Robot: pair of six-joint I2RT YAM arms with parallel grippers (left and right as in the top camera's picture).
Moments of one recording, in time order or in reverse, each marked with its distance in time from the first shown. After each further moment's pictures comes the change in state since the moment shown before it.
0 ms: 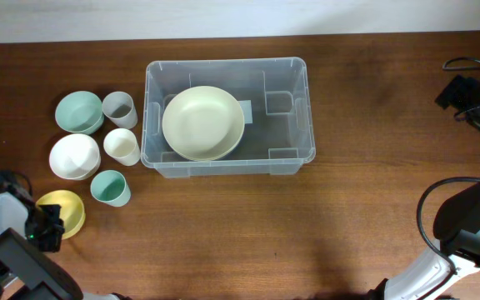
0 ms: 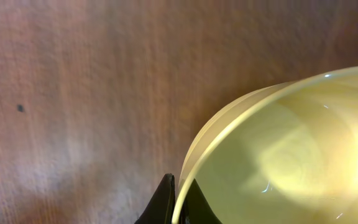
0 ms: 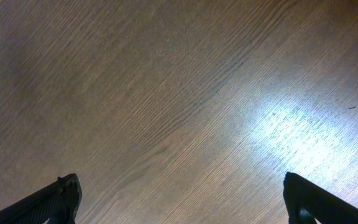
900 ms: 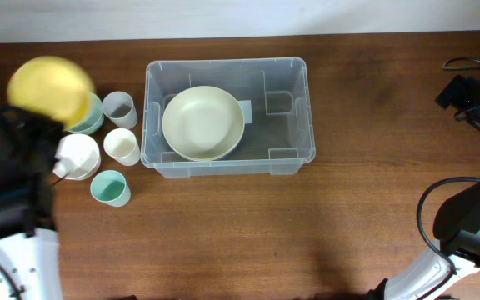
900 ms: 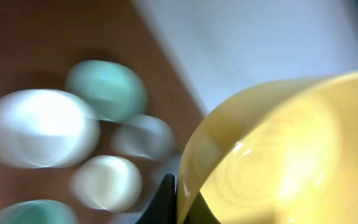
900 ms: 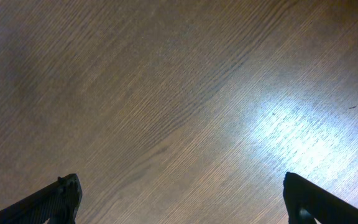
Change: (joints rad) left arm -0.500 -0.528 0.321 0.193 0.183 0.026; right arm 0.000 0.000 0.000 0.000 0.000 0.000
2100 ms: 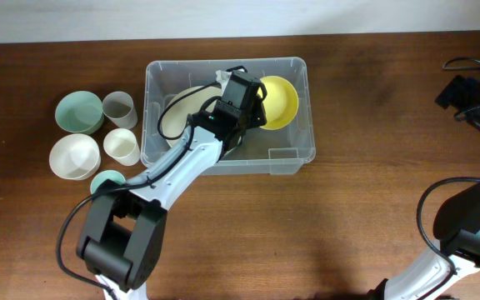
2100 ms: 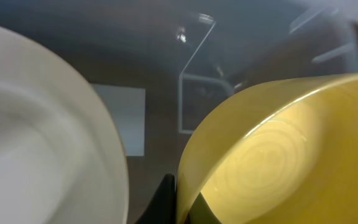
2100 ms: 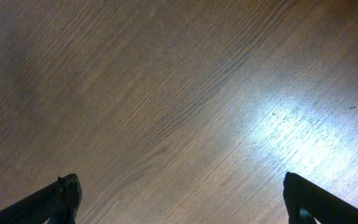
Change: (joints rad) left arm -0.782 0.786 0.166 0.341 -0.143 0.205; right arm 0.000 0.000 0.000 0.000 0.000 0.000
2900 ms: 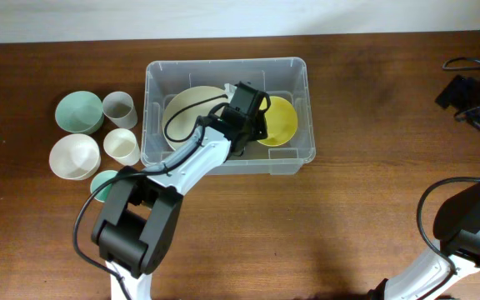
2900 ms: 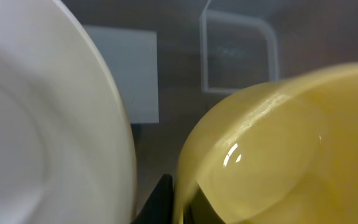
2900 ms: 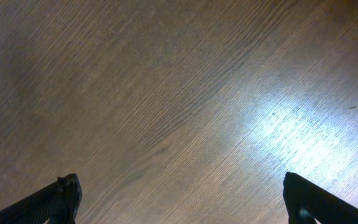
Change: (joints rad) left arm -0.013 0.098 0.000 -0.045 0.034 0.047; right arm 0.000 0.000 0.000 0.000 0.000 0.000
